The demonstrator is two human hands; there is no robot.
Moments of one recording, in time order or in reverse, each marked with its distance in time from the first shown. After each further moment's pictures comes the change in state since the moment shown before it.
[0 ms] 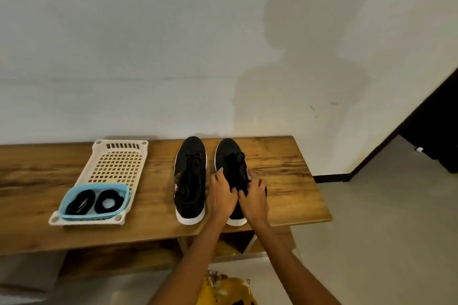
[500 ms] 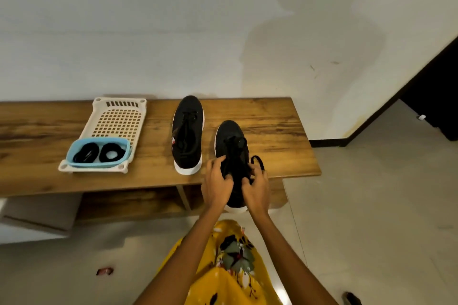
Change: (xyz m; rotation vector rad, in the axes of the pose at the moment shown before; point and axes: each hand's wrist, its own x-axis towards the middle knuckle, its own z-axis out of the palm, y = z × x) left_hand -0.093 -0.009 0.004 -0.131 0.048 -0.087; right_hand -0.085 0.038 -0.017 0.188 -0.024 0.143
